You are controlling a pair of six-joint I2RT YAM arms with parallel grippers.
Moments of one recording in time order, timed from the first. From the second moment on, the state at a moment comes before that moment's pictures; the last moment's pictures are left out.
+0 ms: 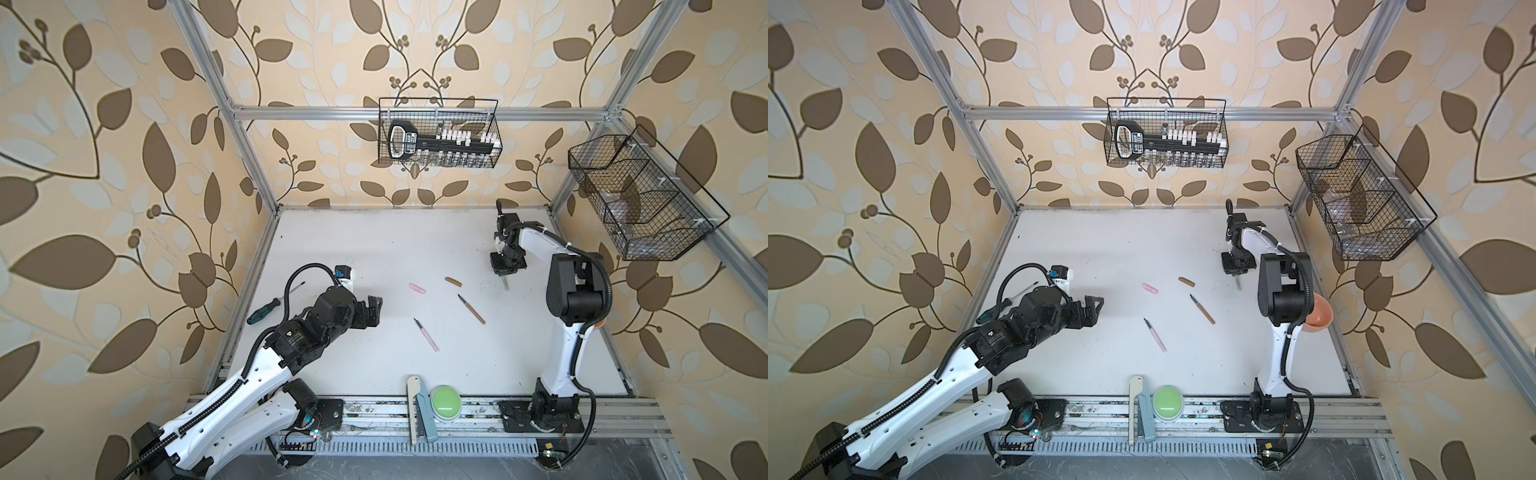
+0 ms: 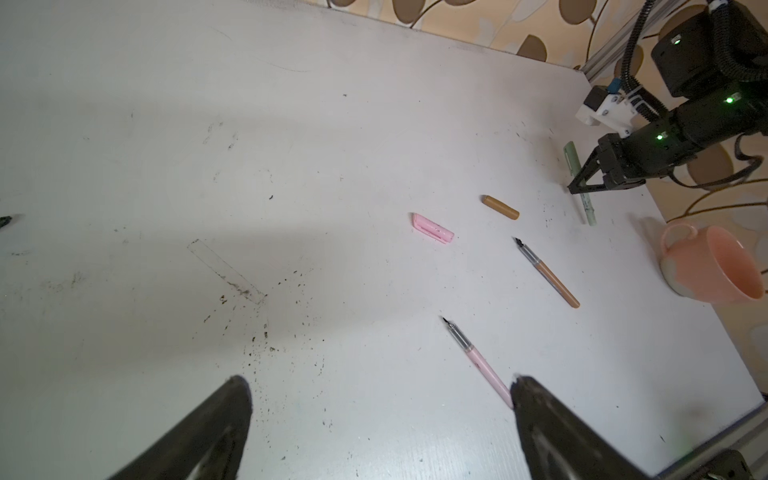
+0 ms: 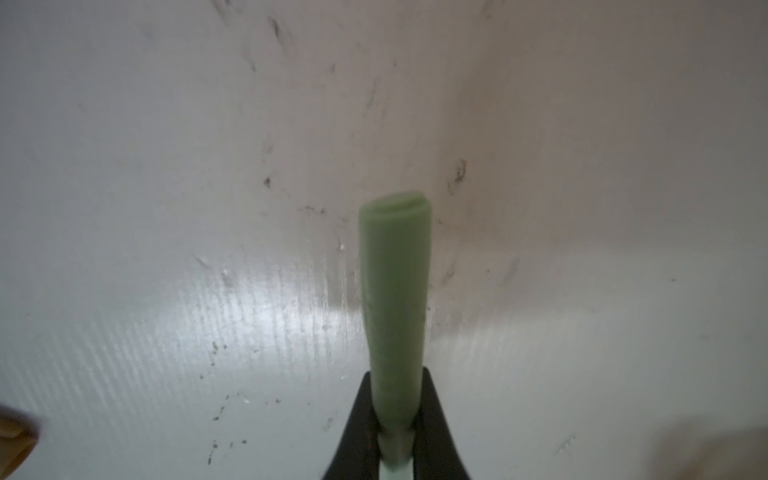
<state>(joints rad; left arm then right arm) -0.68 0.78 0.69 -0.55 -0.19 -0.57 0.02 2.11 1.62 -0.94 0.12 -0.01</state>
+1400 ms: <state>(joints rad) -0.68 0.71 0.77 -0.70 -0.24 -0.61 0.87 1.26 0.84 -0.73 0.01 0.40</state>
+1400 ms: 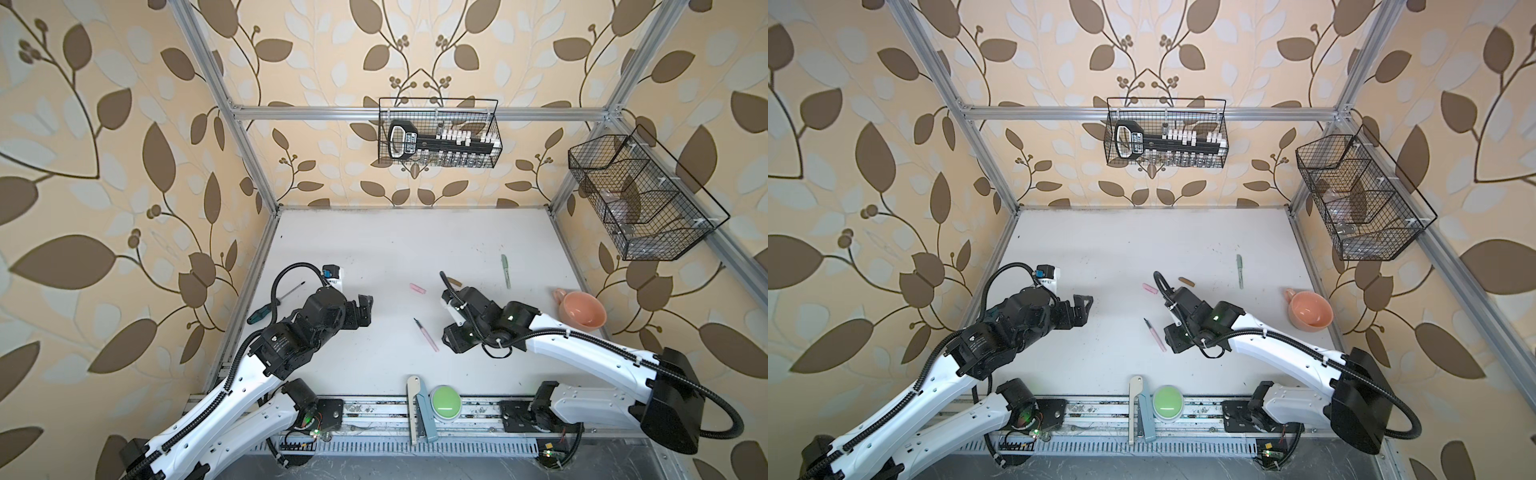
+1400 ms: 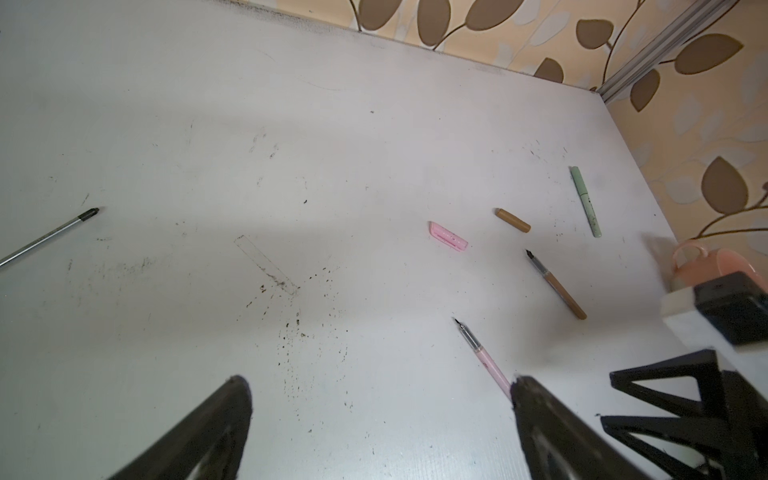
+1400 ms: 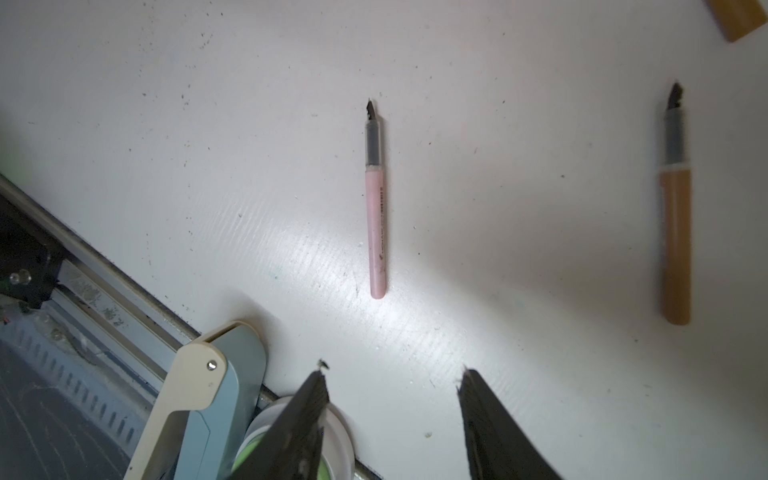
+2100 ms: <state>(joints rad) -0.68 0.63 0.75 -0.75 -0.24 -0.64 0.92 1.73 1.01 -0.66 0.01 0.34</state>
